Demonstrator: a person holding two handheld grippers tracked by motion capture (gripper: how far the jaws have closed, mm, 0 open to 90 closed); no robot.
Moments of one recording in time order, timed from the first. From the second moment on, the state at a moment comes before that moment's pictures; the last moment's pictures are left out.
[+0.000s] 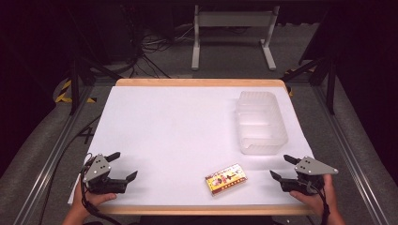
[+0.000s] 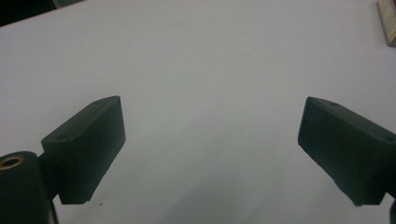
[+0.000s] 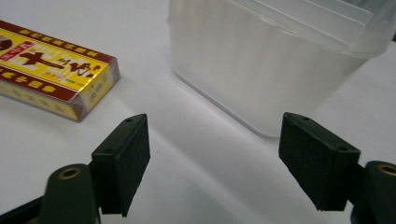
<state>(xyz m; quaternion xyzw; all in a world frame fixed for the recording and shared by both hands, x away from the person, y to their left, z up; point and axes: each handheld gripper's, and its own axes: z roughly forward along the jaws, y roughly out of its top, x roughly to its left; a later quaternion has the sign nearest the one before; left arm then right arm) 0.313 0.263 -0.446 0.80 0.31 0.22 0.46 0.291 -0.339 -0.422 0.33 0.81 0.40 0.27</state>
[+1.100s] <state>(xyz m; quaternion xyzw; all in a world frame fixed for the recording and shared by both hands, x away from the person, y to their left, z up) 0.307 0.262 -0.448 0.81 0.31 0.21 0.45 0.308 -0.184 -0.399 0.04 0.94 0.31 0.13</state>
